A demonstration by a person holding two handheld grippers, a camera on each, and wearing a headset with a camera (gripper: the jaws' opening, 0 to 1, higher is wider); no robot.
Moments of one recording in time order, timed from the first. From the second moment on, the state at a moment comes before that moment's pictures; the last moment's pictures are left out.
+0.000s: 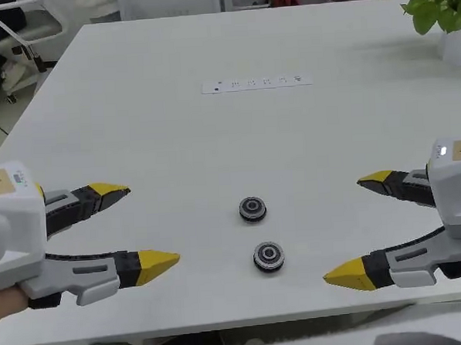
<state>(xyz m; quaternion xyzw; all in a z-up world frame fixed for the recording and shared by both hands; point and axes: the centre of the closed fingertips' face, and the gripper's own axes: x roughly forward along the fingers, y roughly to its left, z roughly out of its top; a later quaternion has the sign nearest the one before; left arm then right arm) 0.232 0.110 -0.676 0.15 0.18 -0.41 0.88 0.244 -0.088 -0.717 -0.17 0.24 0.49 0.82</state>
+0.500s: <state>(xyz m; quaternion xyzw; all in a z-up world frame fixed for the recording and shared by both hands) 0.242 0.108 -0.674 0.17 0.18 -0.42 0.87 0.250 -0.080 -0.709 -0.18 0.22 0.51 0.81</state>
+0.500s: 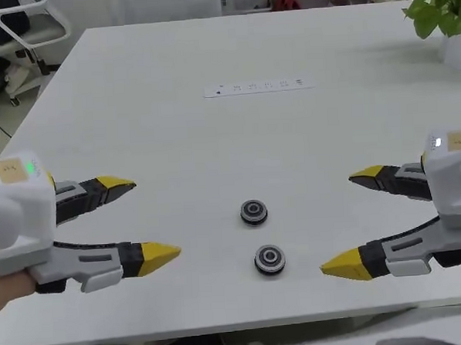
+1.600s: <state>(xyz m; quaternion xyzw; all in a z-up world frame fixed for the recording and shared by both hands) 0.270 0.073 -0.674 0.19 0.17 -0.47 0.85 0.272 -0.064 -0.713 -0.21 0.21 0.55 0.78</state>
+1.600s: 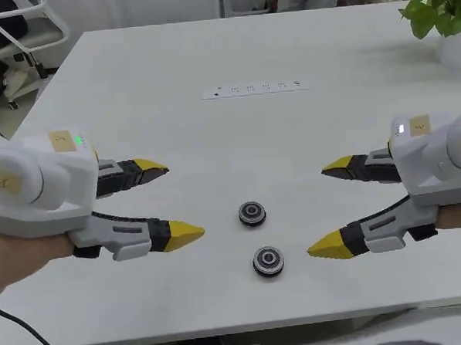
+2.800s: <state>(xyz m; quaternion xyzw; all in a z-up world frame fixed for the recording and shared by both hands) 0.269 0.043 -0.719 0.19 0.21 -0.51 0.81 0.268 -0.048 -0.757 -0.21 0.24 0.59 0.74</state>
